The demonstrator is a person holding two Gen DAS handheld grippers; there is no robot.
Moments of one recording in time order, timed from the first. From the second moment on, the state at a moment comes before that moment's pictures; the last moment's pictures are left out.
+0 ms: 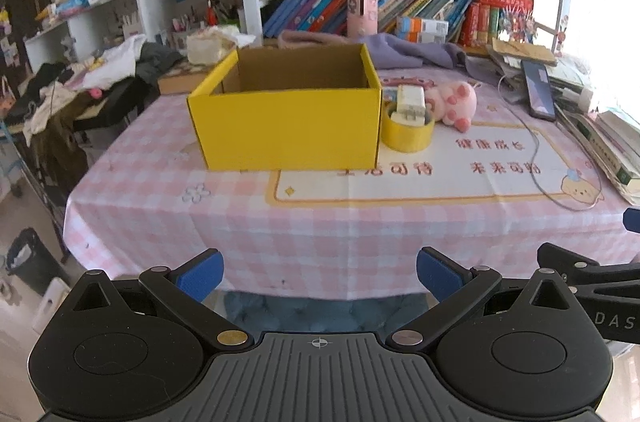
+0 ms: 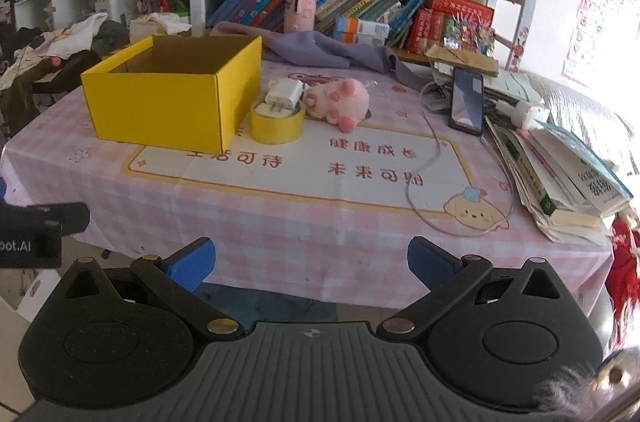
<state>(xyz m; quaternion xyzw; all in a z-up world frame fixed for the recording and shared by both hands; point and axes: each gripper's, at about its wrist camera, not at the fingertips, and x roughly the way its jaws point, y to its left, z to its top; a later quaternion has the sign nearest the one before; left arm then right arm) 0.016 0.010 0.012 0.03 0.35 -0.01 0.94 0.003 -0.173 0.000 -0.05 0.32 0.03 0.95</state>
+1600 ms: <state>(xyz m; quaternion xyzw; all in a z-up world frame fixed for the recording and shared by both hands) 0.108 -0.035 0.013 0.08 0.31 -0.07 0.94 0.114 -0.189 0.005 -0.04 0.29 0.07 0.95</state>
